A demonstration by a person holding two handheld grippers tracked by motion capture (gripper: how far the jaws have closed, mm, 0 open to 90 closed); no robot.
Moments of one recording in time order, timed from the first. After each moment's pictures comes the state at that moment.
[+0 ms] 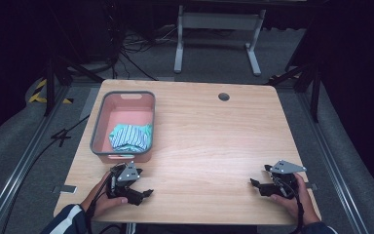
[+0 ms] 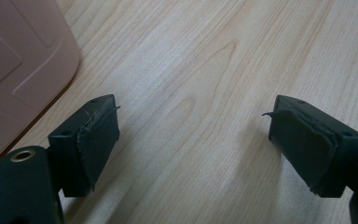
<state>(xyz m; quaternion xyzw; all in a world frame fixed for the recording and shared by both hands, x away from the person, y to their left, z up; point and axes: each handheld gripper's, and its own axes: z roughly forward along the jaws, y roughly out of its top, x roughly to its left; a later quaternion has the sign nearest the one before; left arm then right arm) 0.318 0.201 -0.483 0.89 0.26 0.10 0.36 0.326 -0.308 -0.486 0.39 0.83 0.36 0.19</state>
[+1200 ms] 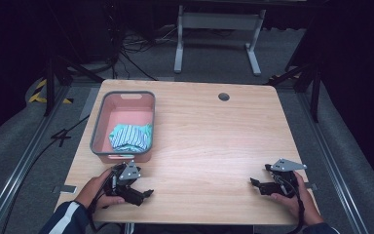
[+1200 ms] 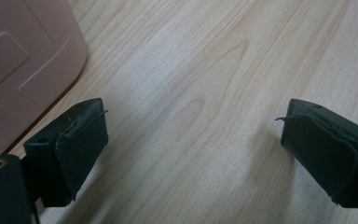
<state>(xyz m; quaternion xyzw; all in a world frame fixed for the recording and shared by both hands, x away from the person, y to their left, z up) 0.320 0.200 -0.483 0.89 0.28 0.10 0.35 0.331 -0.310 -0.487 0.40 0.82 0.36 0.17</state>
